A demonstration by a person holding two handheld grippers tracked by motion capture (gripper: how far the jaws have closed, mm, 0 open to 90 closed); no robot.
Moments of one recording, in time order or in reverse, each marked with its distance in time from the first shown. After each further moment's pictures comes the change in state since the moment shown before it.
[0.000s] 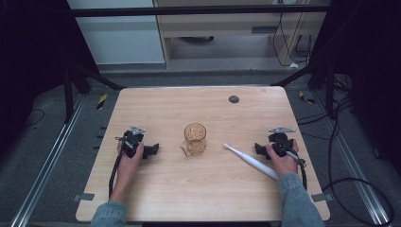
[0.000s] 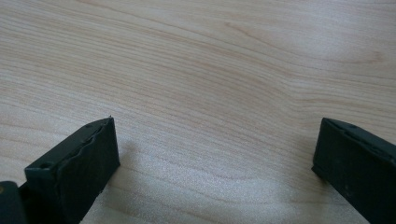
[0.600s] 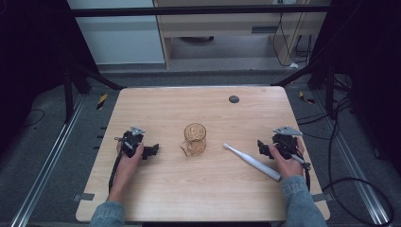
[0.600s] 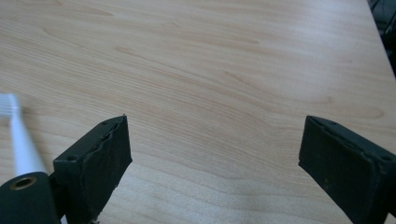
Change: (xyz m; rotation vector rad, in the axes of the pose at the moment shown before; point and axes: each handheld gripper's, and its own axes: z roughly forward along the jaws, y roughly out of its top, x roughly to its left) left arm 0.000 -0.001 -0.001 0.004 -0.001 -0.001; right arm 0.010 0.008 -0.044 -0.135 -0.012 -0.045
